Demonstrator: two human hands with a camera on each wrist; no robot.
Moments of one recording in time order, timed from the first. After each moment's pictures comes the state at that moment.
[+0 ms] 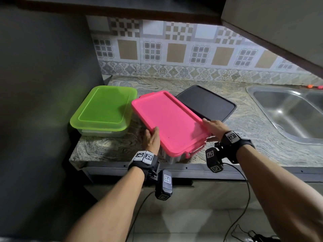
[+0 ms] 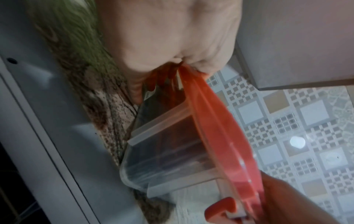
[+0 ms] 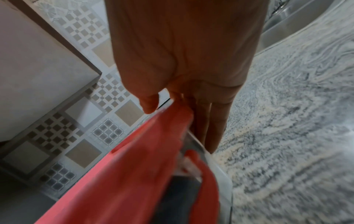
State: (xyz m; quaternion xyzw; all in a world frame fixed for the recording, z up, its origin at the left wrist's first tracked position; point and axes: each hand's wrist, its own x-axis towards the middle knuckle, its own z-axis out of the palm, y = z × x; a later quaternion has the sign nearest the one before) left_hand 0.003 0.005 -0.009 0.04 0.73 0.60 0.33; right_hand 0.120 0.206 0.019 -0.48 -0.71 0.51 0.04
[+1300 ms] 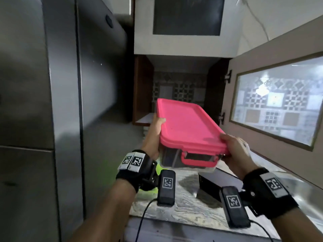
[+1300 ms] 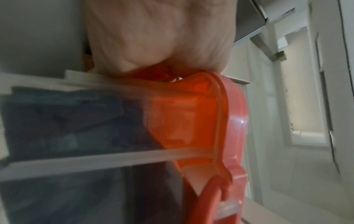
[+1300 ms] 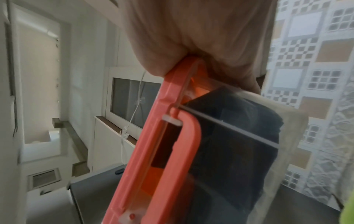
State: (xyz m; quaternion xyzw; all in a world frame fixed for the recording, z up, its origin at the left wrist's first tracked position) left_hand 0.045 -0.228 0.303 0.36 0.41 0.81 0.23; right_hand 0.212 -0.091 0.301 -0.20 -0.60 0.65 0.43
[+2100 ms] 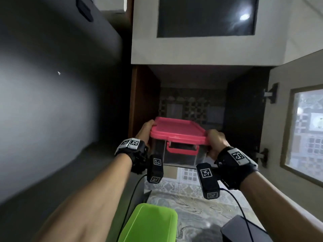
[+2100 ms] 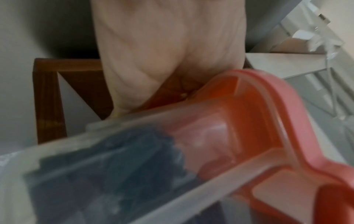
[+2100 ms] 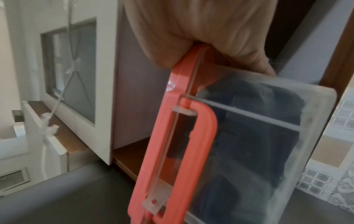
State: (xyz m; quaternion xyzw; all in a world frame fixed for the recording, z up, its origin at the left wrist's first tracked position) left_hand -0.202 -0.096 0.374 0.25 0.54 0.79 0.18; right_hand -0.059 0.059 0.387 -0.23 -0.61 0.65 0.38
